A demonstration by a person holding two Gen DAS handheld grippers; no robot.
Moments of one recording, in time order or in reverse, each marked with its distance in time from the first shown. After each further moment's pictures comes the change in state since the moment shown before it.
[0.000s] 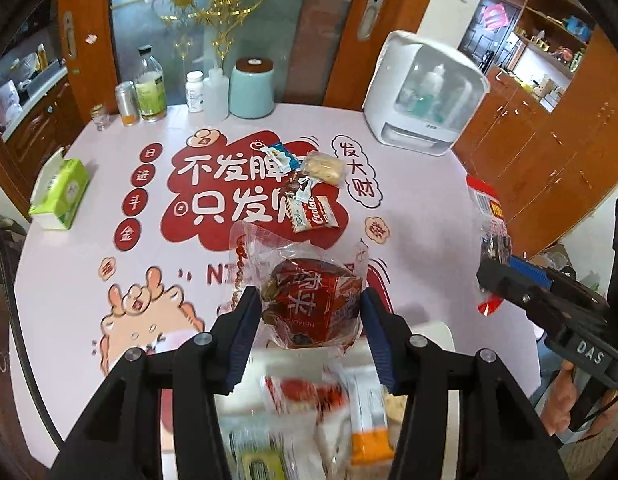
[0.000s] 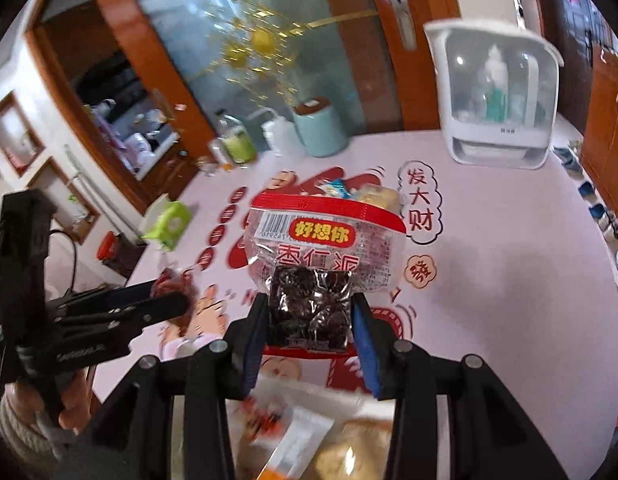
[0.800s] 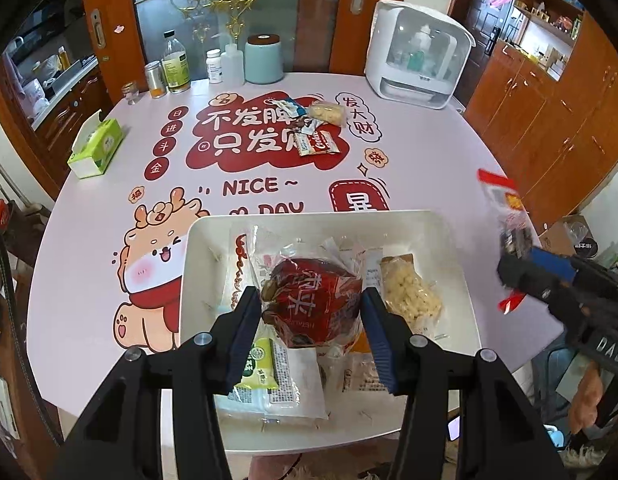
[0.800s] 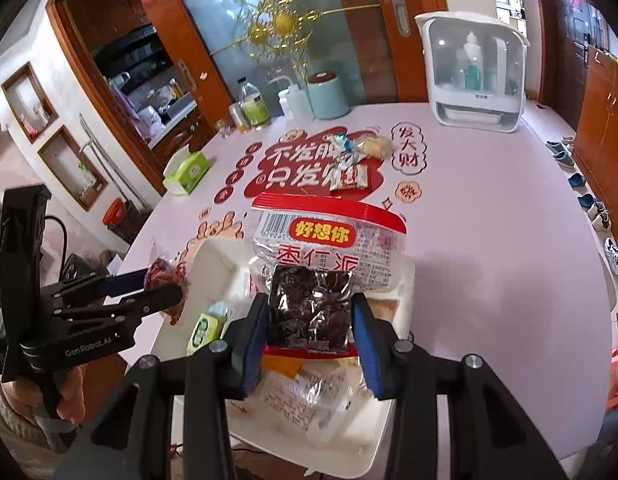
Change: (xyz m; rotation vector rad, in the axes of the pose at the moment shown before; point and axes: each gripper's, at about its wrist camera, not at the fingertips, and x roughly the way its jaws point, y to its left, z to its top) left arm -0.036 -0.040 -0.125 0.035 0.039 0.113; right arm -0.070 0.018 -0.121 -0.036 0.056 -0.022
